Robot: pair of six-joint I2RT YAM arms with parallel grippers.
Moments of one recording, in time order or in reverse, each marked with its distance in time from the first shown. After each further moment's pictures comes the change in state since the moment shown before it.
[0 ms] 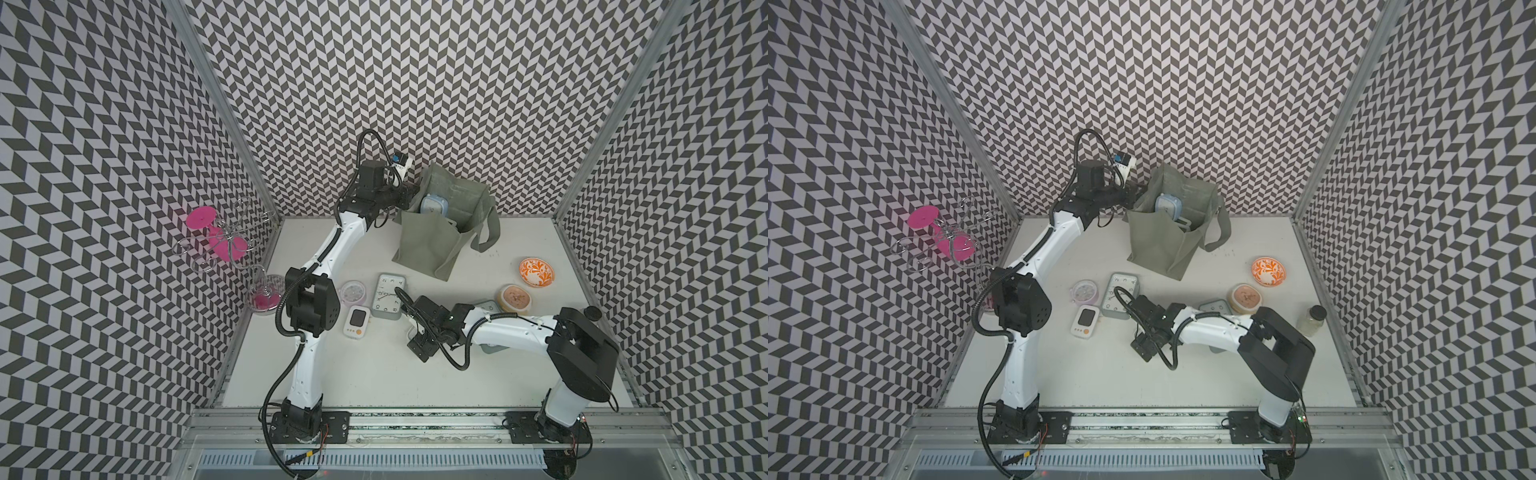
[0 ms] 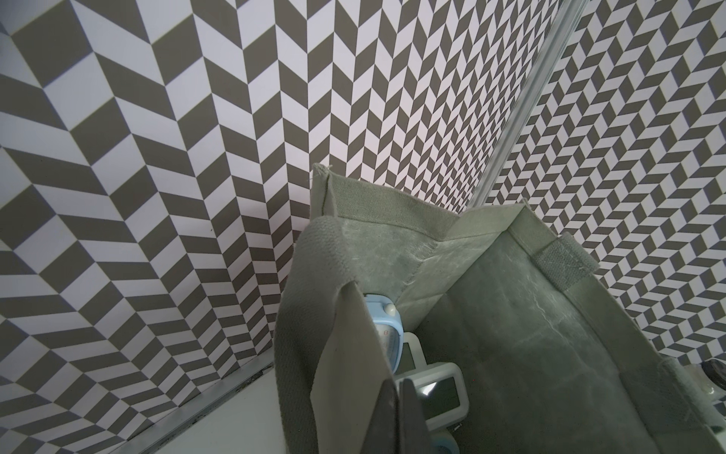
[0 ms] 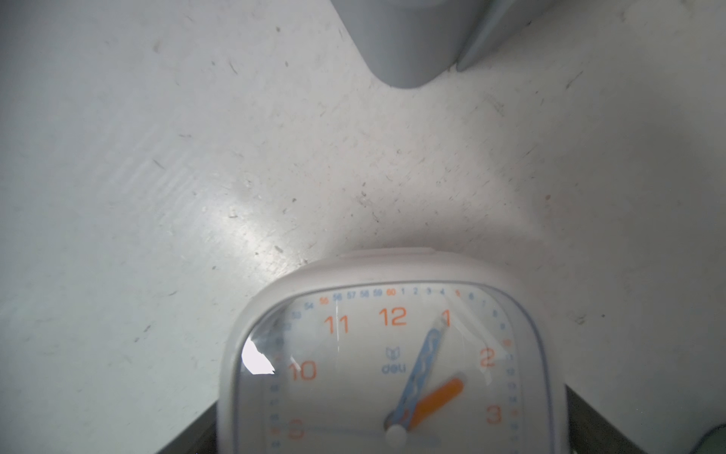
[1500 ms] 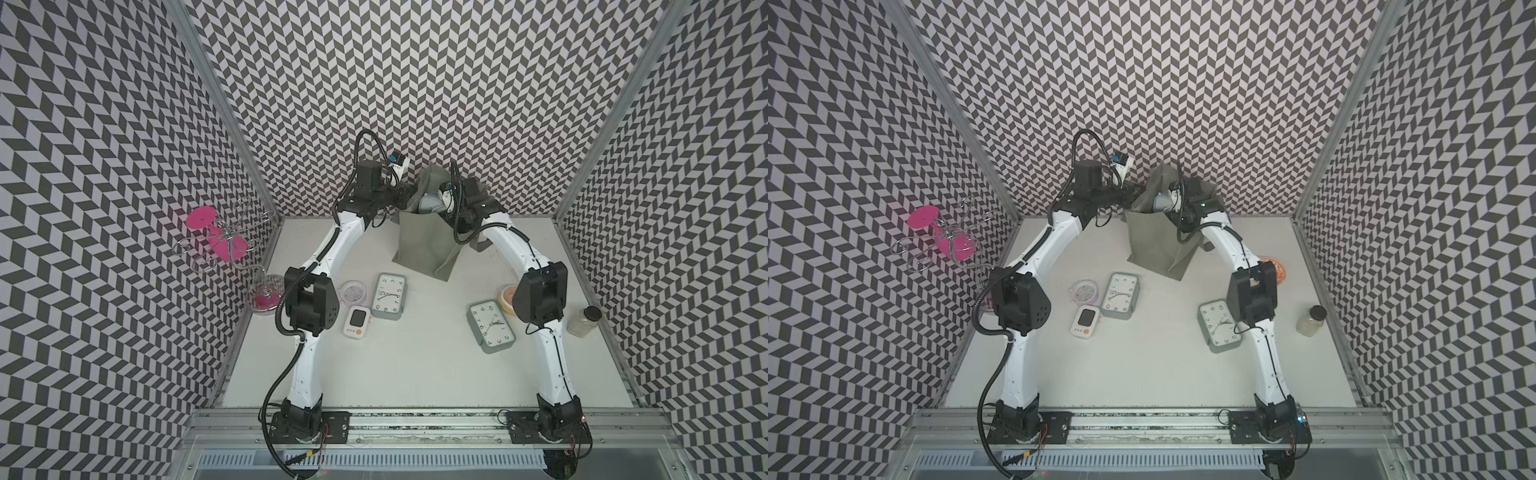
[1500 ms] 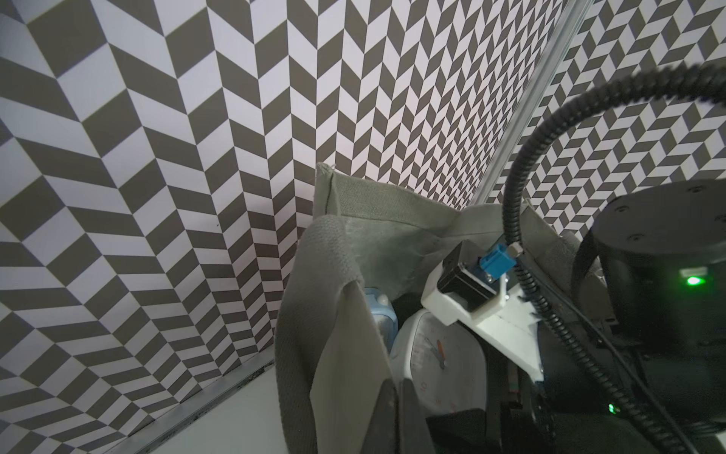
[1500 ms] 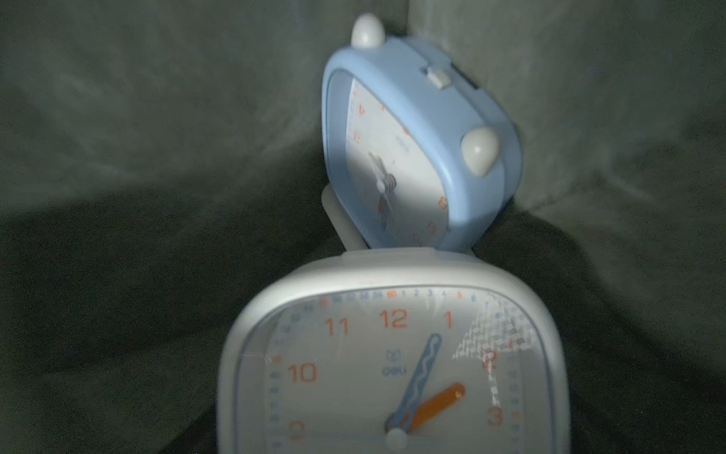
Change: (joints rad) left arm 0.012 0.006 0.002 0.000 0.019 -0.008; right arm -0.627 0.633 1.241 -0.234 -0.177 -0.201
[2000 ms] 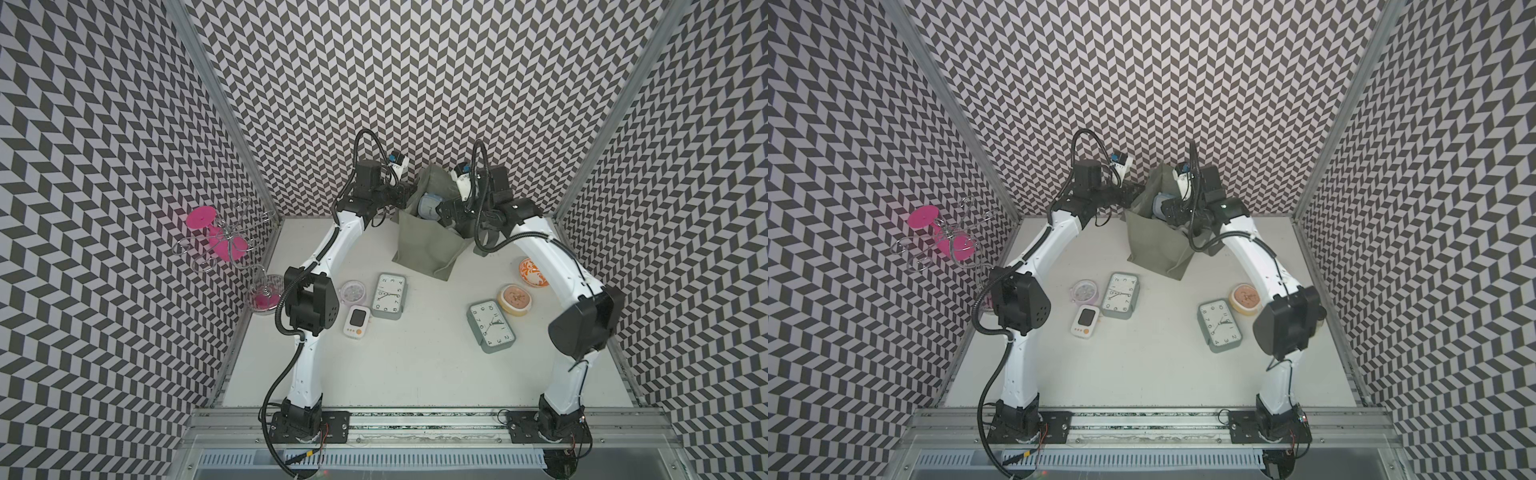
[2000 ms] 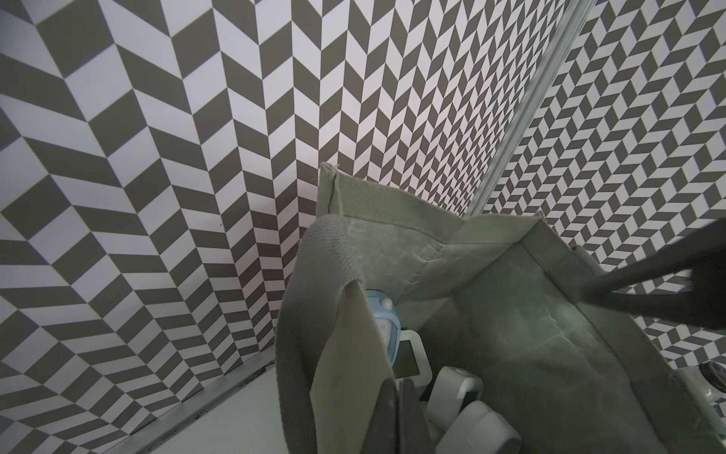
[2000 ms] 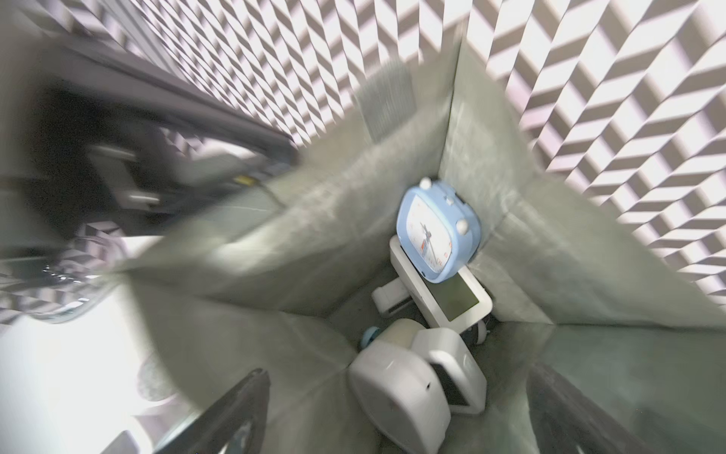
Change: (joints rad) left arm 0.005 0.000 0.000 0.000 0.000 -0.003; right arm 0.031 -0.504 -0.363 0.157 -0.049 0.071
